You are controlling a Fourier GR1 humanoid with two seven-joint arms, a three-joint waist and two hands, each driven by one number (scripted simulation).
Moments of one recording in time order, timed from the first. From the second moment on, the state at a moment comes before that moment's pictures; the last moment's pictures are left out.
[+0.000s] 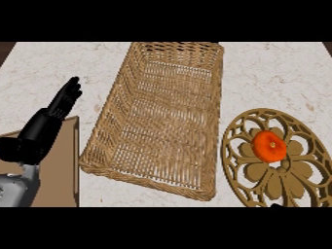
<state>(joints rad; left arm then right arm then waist) -0.17 0.38 -0.13 -1.57 0.13 -0.02 -0.01 0.45 -0.17 0.15 -2.22 0.86 -0.29 0.55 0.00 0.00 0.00</state>
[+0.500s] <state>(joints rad) -0.16 0.33 -0.08 -1.58 0.07 -0.08 -0.01 0.38 -0.11 0.15 -2.10 0.91 -0.35 0.47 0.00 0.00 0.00</state>
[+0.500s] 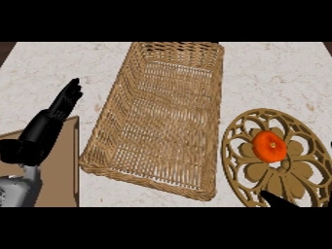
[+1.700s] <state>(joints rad) -0.14 0.24 -0.01 -1.61 -0.01 -0.16 0.02 0.26 -0.04 0.14 -1.97 1.00 -0.29 0.52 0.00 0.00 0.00</state>
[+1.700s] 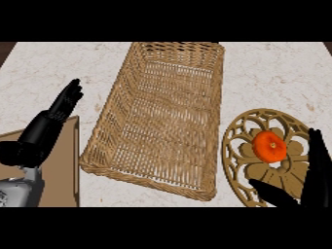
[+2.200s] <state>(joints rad) -0.16 0.21 0.02 -1.63 -0.03 -0.18 0.05 0.17 -0.04 0.08 -1.83 0.99 -0.28 0.53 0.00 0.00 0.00</state>
